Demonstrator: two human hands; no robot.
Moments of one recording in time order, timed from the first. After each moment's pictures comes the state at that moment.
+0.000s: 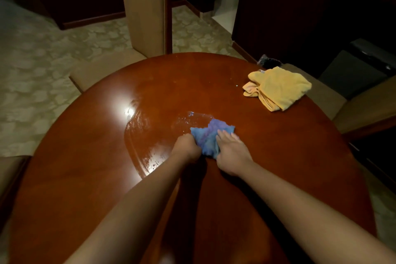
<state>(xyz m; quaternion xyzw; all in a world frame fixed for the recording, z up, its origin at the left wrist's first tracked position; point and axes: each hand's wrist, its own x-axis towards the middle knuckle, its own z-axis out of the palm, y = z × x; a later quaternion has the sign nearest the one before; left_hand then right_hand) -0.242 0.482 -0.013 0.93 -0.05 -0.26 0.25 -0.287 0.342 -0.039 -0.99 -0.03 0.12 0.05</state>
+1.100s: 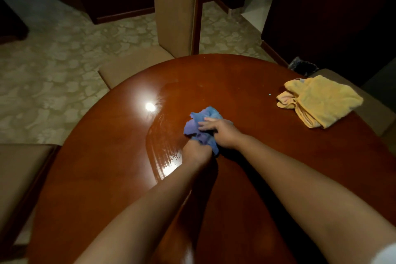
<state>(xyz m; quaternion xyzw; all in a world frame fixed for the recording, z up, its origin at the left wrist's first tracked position) -0.214 0.502 -0.031 0.86 0.15 -0.19 0.45 -0.153 0.381 -0.070 -0.90 -0.10 0.20 0.38</state>
